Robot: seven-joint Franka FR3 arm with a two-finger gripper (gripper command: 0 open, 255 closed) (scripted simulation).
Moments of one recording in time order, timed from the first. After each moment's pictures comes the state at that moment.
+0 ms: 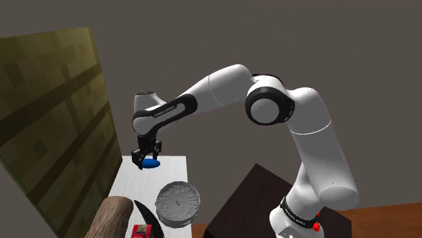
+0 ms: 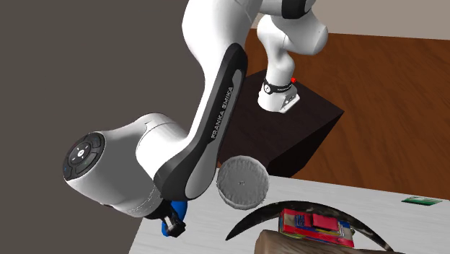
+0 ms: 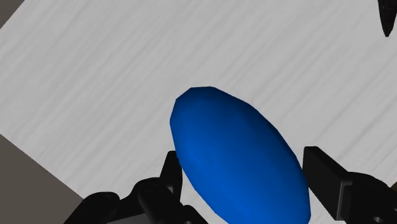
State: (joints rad) arm 0.37 0.70 -0.05 -1.58 0.18 2.16 0.18
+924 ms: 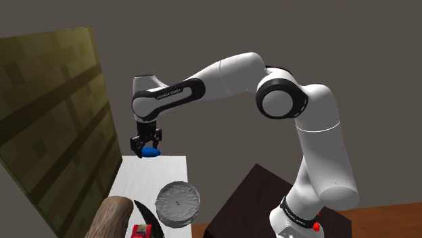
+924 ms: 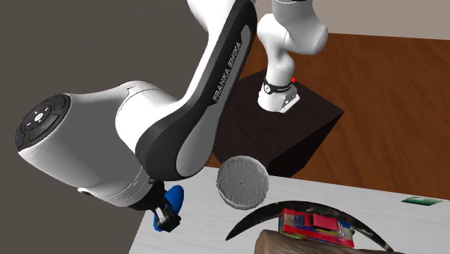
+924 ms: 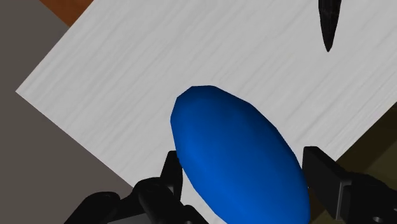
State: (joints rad) arm 0.38 0.59 -0.06 -1.56 0.17 2.04 0.20
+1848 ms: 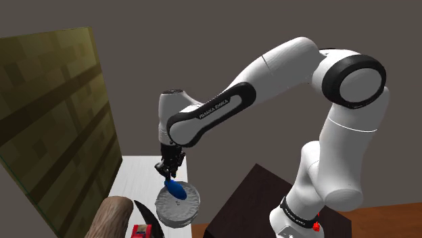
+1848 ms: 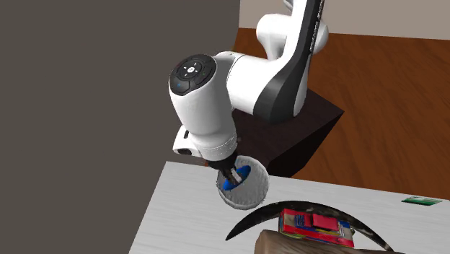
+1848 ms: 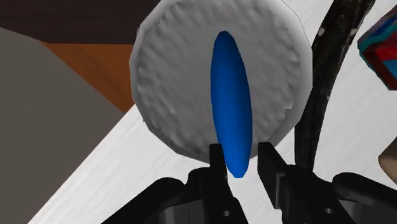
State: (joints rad) arm 0.48 0.16 -0.01 -2.22 0.18 2.28 0.30
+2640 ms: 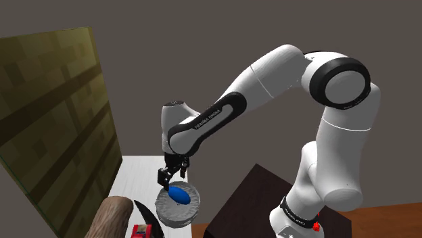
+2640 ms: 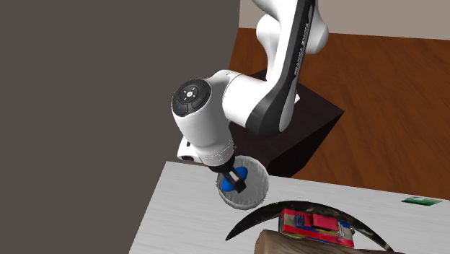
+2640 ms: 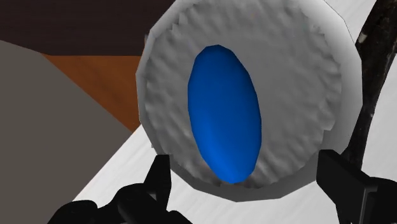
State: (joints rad) arm 0.47 0.24 -0.02 -2.25 0.21 2.33 0.26
